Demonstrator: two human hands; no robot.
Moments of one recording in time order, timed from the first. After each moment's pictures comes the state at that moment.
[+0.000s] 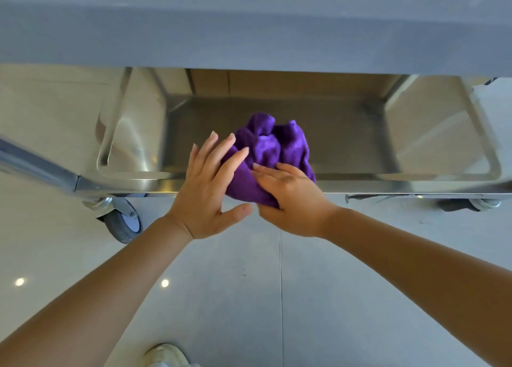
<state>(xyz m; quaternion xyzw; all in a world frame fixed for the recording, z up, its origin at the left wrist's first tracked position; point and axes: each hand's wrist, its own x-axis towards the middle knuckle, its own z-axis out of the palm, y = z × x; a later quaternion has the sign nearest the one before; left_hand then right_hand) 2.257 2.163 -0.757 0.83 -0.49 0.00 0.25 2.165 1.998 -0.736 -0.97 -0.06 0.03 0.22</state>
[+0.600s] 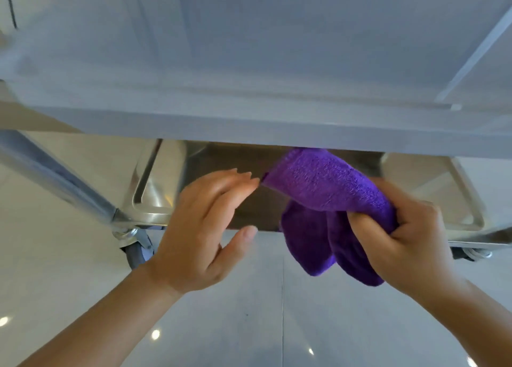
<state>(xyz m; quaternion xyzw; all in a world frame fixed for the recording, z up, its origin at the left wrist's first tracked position) 2.223 2.178 -0.647 0.76 -0.51 0.16 0.38 2.098 1.987 -0.601 -0.87 0.10 -0.26 0.42</state>
